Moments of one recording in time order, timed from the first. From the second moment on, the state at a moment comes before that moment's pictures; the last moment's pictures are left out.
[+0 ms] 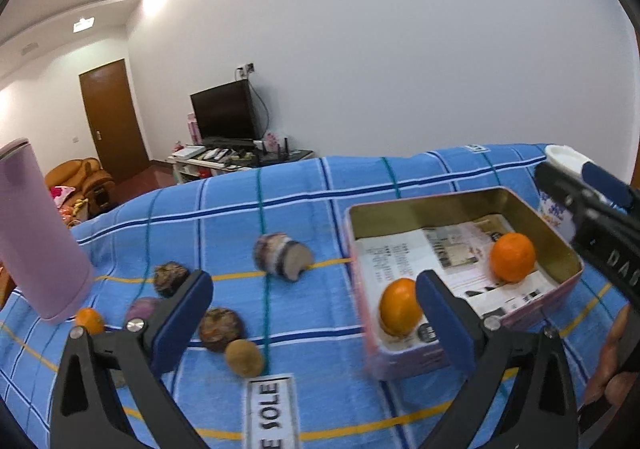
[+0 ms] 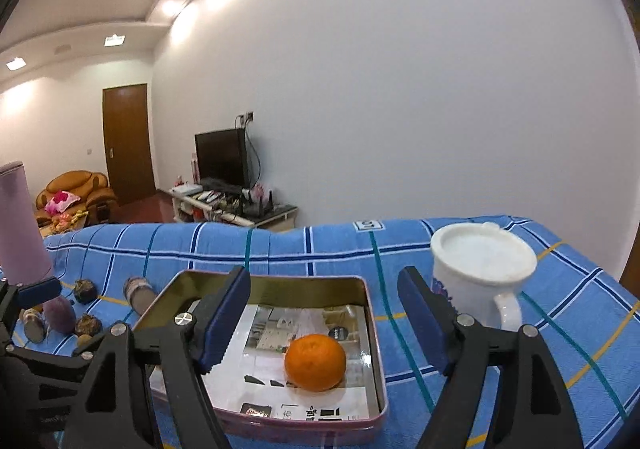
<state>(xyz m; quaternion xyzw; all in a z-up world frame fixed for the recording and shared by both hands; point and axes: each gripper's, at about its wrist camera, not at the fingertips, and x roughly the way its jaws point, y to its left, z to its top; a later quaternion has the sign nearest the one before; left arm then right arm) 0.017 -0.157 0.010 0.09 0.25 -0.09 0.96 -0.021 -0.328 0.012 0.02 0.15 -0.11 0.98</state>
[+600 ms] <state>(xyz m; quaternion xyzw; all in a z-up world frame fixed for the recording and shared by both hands) 0.010 -0.095 0.008 0.14 0.23 -0.05 0.96 -0.028 -0.317 0.008 0.02 0.14 -0.12 0.98</state>
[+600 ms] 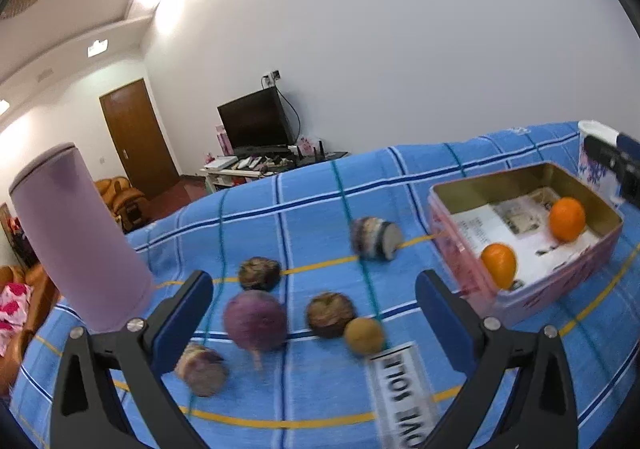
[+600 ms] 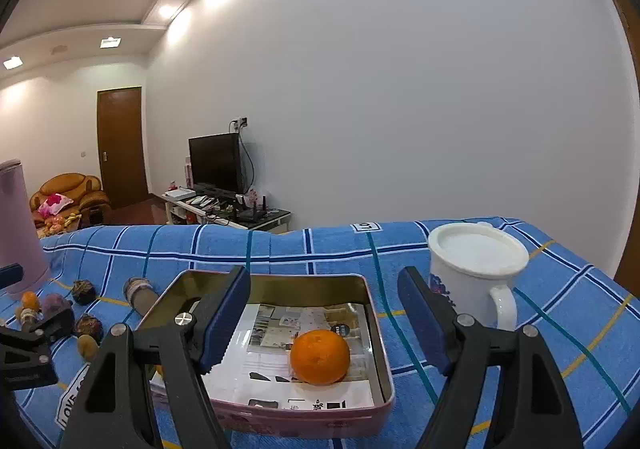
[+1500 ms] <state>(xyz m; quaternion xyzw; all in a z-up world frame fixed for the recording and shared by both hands) 0.012 -0.015 0.007 0.09 0.23 -0.03 0.97 -0.034 -0.243 0.004 -0.01 0.17 -0.09 0.98</state>
